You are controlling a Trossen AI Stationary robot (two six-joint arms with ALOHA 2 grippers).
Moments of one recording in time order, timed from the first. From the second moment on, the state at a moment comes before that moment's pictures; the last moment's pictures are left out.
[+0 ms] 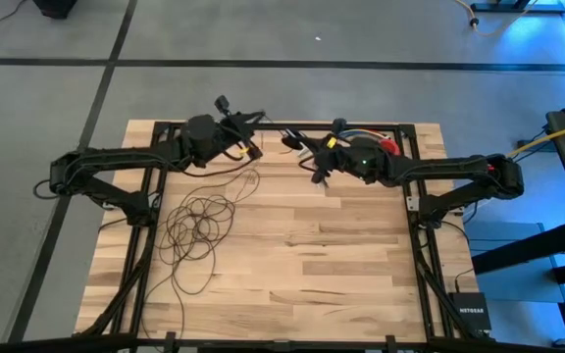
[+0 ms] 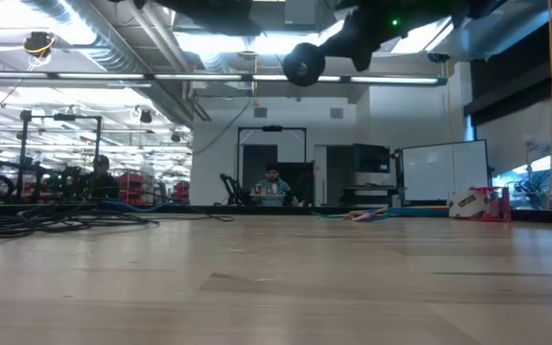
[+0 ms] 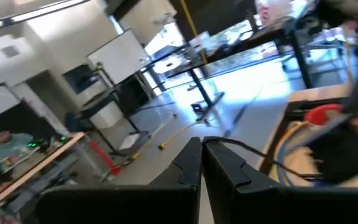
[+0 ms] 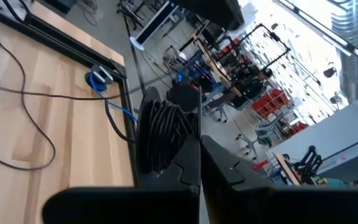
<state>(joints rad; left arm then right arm) 0.28 1.29 1.01 0.29 -0.47 0.50 -0.18 1.30 0.86 0.34 0.37 -0.76</state>
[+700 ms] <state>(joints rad) 0.14 1.42 1.01 0.50 -0.31 0.36 -0.25 1.31 0.86 0.43 0.33 -0.68</state>
